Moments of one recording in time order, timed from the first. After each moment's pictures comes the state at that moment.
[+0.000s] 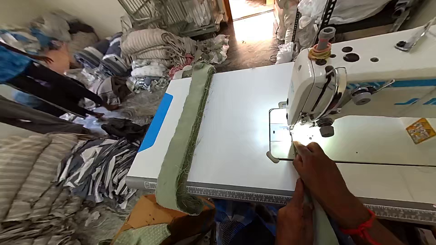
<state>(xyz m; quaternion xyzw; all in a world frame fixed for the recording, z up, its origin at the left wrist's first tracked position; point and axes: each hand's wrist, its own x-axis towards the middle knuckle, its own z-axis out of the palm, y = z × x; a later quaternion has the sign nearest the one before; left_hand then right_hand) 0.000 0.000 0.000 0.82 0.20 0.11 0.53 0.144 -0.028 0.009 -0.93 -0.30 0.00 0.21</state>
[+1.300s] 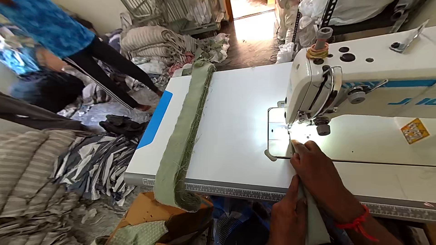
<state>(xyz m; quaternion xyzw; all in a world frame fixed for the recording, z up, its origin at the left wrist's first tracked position) -0.001 0.006 -0.003 0.80 0.21 0.09 0.55 0.144 -0.031 0.012 -0.93 -0.30 0.02 0.21</state>
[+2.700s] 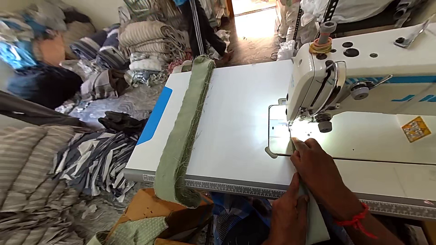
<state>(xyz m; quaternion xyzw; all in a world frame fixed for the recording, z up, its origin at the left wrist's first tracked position) 0.001 0.007 -0.004 0.79 0.20 0.09 0.57 0.143 -0.031 0.013 -0.93 -0.31 0.02 0.21</state>
